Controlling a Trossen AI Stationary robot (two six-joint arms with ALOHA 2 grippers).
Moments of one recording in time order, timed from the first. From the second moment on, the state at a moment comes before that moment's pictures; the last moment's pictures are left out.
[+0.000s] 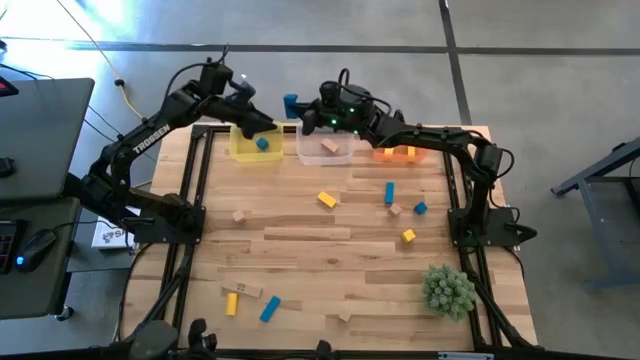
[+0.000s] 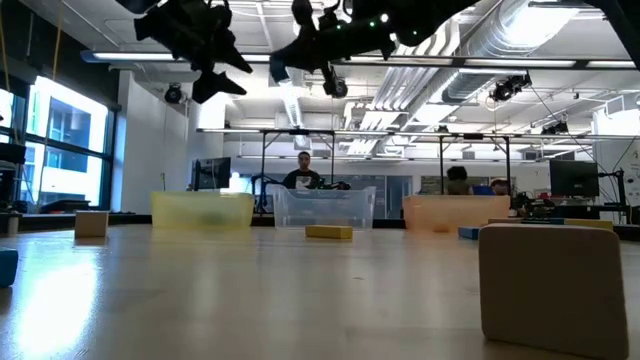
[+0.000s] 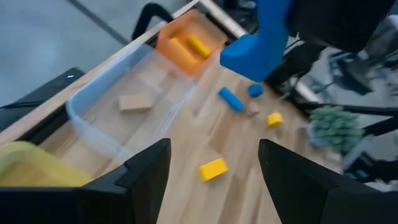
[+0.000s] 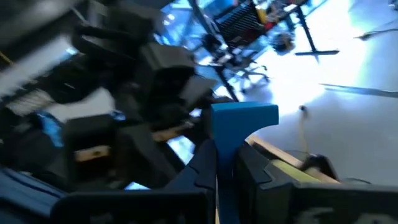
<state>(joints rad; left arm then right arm) 1.07 1.32 1.21 -0.63 0.73 -0.07 -0.41 1.88 1.56 0.31 -0.10 0.55</state>
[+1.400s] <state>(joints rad) 1.02 1.32 1.21 -0.23 1.07 -0.44 -0.36 1.88 1.56 0.50 -0.17 0.74</state>
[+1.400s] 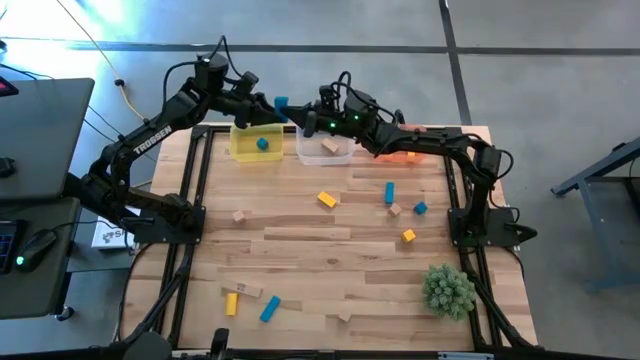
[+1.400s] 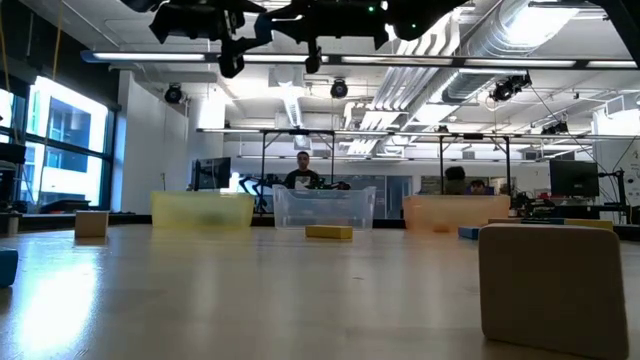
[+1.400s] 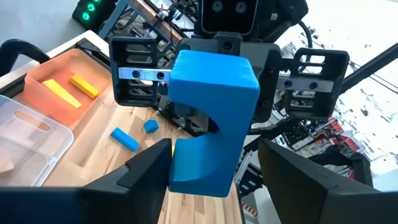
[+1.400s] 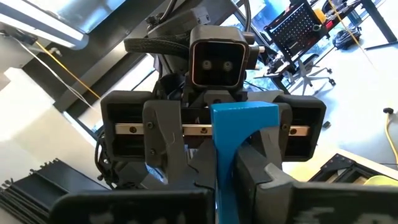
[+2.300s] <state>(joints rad) 1.02 1.32 1.21 -0.25 1.03 -0.42 -0.37 1.88 1.56 0.51 -0.16 0.69</state>
